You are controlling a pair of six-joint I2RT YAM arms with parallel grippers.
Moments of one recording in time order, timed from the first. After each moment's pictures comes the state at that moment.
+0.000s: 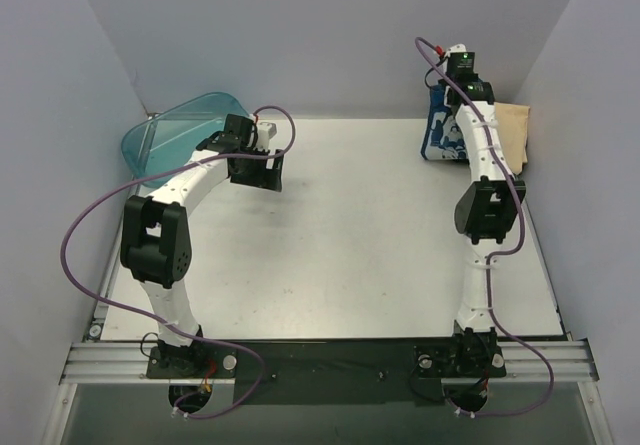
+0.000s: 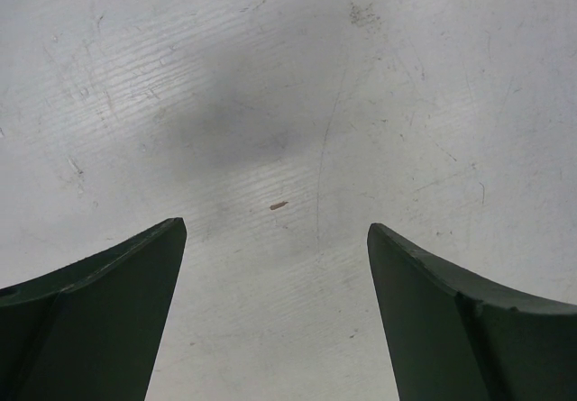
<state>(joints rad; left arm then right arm) -0.28 1.88 1.51 -0.61 0.19 -0.06 0.05 2.37 2.46 -0.75 0.44 -0.33</state>
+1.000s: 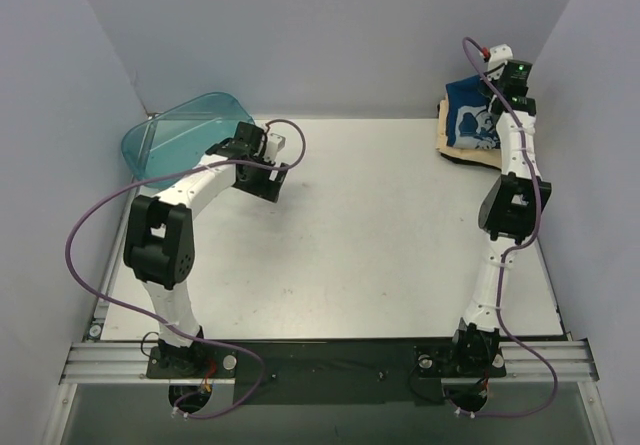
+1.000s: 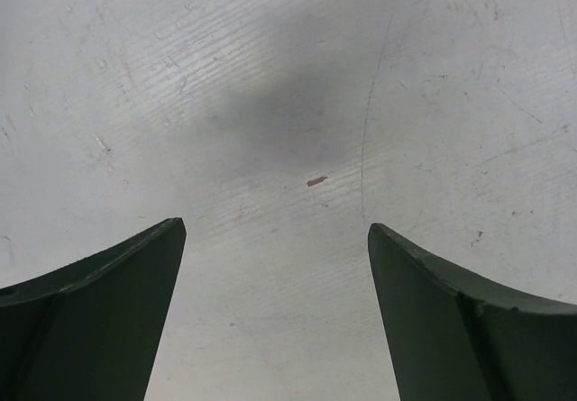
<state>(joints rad) -0.32 1.88 1.47 -0.63 0.06 0.06 -0.21 2.42 2.41 -0.46 0.07 -0.45</state>
